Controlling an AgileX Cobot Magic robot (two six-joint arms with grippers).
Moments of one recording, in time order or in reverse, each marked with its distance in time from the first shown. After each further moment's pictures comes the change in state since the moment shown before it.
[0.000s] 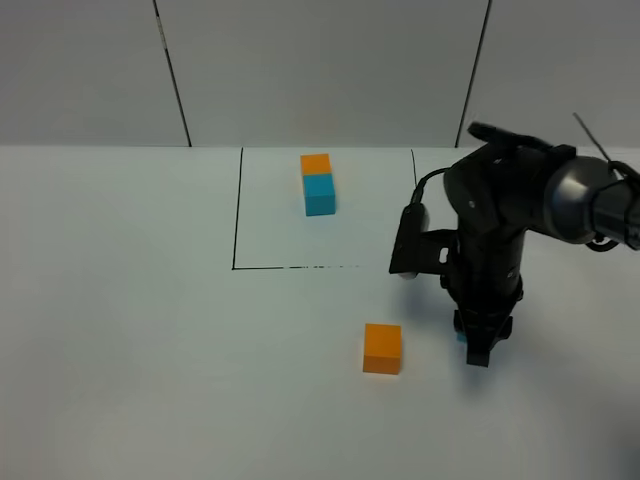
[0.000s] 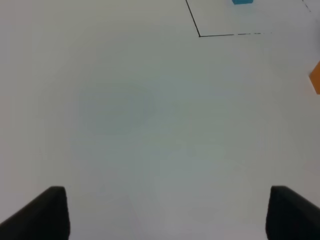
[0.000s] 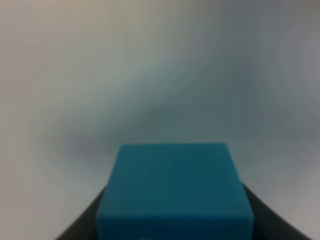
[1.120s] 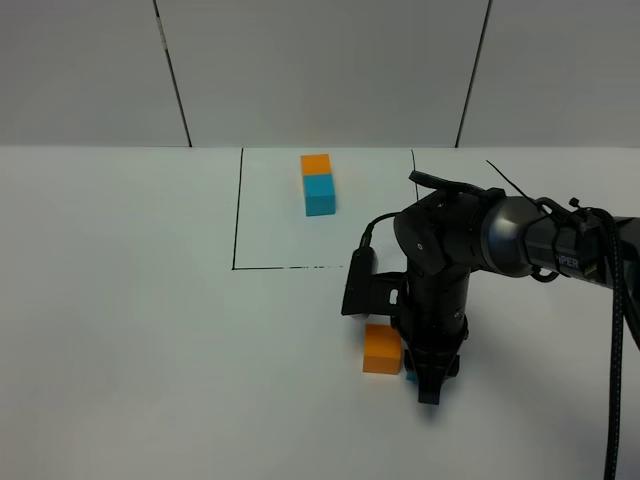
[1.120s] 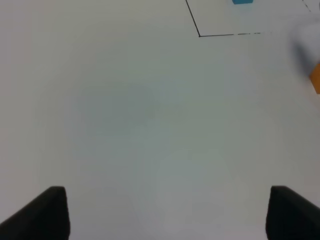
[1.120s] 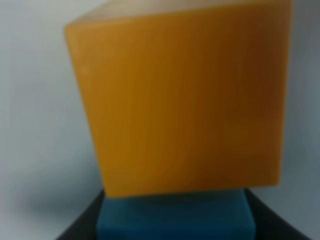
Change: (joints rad) left arm 0.000 0.000 0.000 0.000 0.000 0.000; right arm 0.089 0.104 0.003 0.109 -0.092 -0.029
